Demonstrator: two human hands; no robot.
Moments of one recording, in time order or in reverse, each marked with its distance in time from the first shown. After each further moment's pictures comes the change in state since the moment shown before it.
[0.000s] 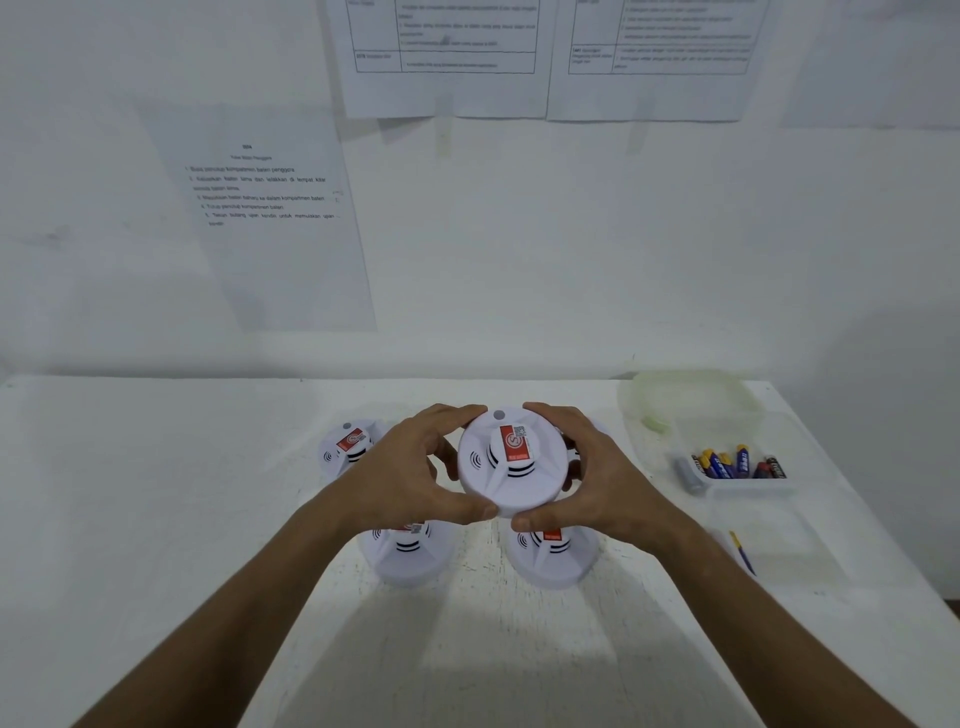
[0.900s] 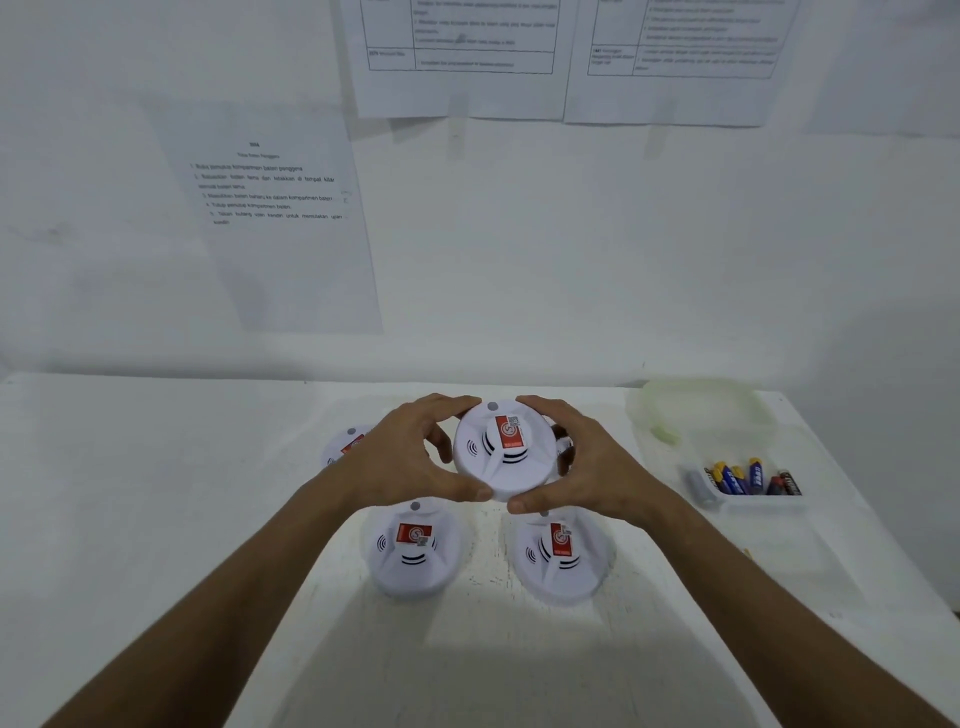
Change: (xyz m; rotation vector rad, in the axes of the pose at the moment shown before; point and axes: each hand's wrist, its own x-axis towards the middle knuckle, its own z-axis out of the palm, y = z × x) left_hand 0.025 -0.025 -0.019 0.086 0.026 -0.039; right_hand 0.038 0.009 -0.003 -0.052 -0.040 0.069
